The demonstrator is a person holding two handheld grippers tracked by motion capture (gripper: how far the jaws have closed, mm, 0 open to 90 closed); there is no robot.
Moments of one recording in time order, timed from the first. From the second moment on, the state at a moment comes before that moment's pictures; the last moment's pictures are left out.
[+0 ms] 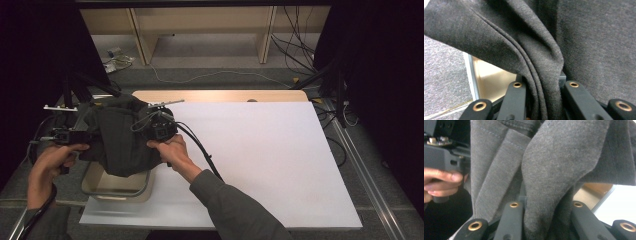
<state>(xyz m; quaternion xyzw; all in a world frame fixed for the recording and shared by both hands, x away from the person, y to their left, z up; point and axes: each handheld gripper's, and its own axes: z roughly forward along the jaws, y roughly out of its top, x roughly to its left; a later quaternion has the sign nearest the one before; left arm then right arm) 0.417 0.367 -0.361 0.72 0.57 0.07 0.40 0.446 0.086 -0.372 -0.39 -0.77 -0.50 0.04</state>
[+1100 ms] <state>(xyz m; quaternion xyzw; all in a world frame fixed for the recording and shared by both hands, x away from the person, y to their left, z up) 0.427 0.377 -0.398 0.72 0.61 0.06 0.34 0.438 0.106 -0.398 -0.39 -0.79 -0.46 0.07</state>
